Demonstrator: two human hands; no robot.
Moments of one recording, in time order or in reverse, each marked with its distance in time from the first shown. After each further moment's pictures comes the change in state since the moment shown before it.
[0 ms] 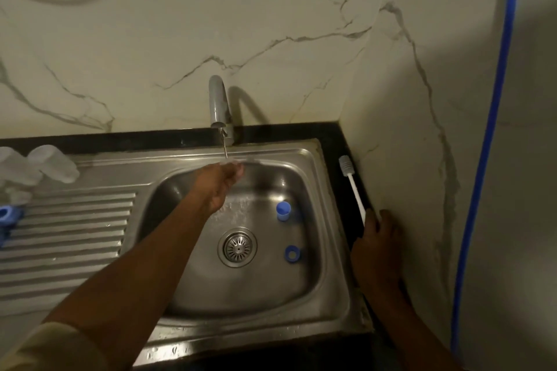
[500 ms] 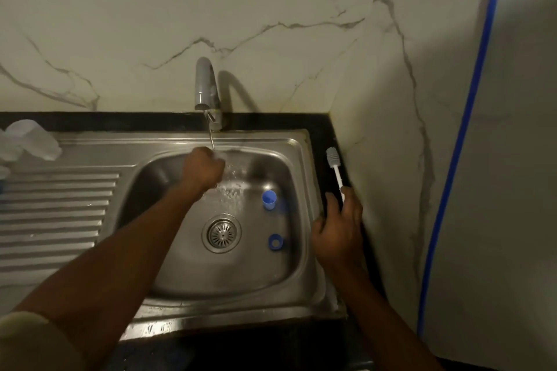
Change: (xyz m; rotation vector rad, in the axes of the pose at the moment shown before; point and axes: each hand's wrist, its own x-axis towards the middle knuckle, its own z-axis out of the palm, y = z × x) left_hand -0.009 -0.010 0.001 1.034 0.128 0.232; right_hand -0.002 -0.029 -0.019 0.154 0.026 -0.169
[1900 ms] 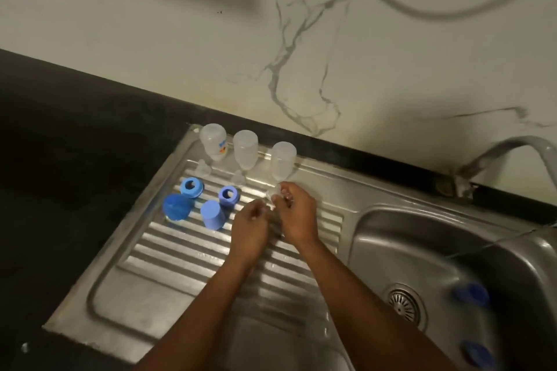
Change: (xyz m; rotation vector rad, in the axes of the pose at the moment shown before) left_hand 0.040 -0.261 -0.281 -0.559 0.226 -0.212; right_hand -0.010 -0.506 0.253 0.720 -0.506 -0.134
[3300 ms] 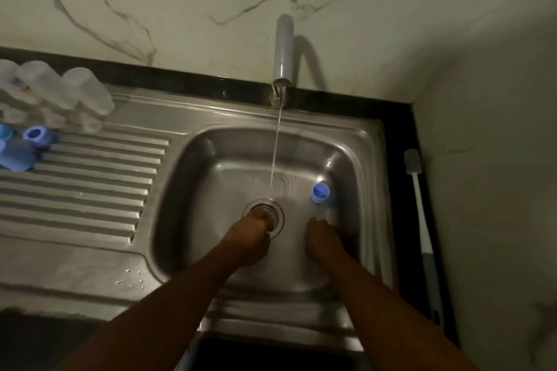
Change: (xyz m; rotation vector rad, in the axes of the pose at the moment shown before) left_hand -0.158 -0.098 0.310 1.109 -0.626 0.515; right_hand -0.145 0.292 -0.338 -0.985 -0.537 0.395
